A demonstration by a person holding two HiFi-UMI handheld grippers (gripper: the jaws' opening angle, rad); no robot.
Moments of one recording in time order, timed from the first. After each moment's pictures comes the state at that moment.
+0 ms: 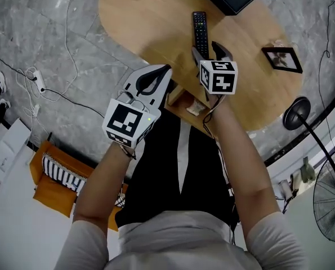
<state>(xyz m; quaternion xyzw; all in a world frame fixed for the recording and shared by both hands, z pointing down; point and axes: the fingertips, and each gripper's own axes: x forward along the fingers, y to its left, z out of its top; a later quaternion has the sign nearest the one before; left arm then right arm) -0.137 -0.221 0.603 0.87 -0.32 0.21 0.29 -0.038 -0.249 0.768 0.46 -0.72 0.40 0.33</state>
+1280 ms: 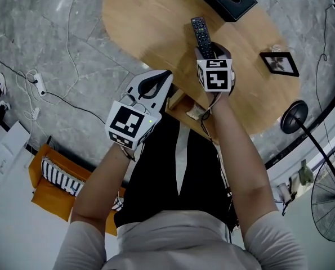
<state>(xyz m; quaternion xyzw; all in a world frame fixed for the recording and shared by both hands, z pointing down) -0.143 -0.217 0.600 0.88 -0.31 0.22 0.30 -0.037 -0.263 0.770 0.45 -0.72 0.34 0.40</state>
